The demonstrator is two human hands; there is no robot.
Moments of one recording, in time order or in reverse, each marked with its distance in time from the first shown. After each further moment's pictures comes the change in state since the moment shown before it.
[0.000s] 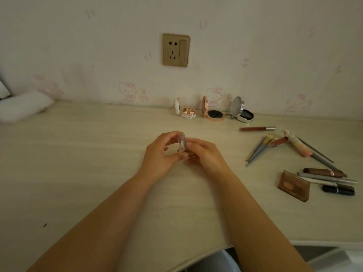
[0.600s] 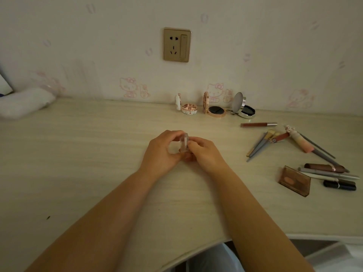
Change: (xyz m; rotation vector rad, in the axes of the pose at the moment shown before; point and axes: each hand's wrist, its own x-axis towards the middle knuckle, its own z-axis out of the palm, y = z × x) left_hand -0.004 0.001 0.000 0.235 -0.014 0.145; right_hand -0.004 0.001 0.007 -0.179 0.023 -0.028
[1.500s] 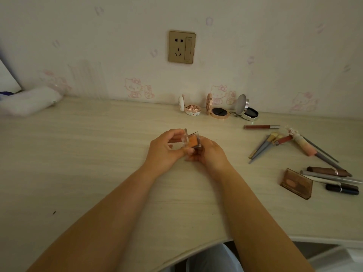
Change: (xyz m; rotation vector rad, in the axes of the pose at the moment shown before) left_hand 0.004 0.003 0.001 -0.254 0.026 -0.228; right_hand 0.003 0.002 -0.004 0.216 -0.007 0.102
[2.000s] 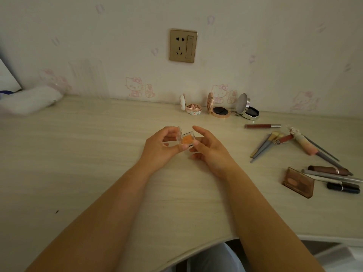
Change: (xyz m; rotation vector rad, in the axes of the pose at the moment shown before) left_hand 0.005 -0.007 -0.014 -0.009 0.009 -0.037; right_hand 0.001 0.004 -0.010 -0.055 -0.092 -0.121
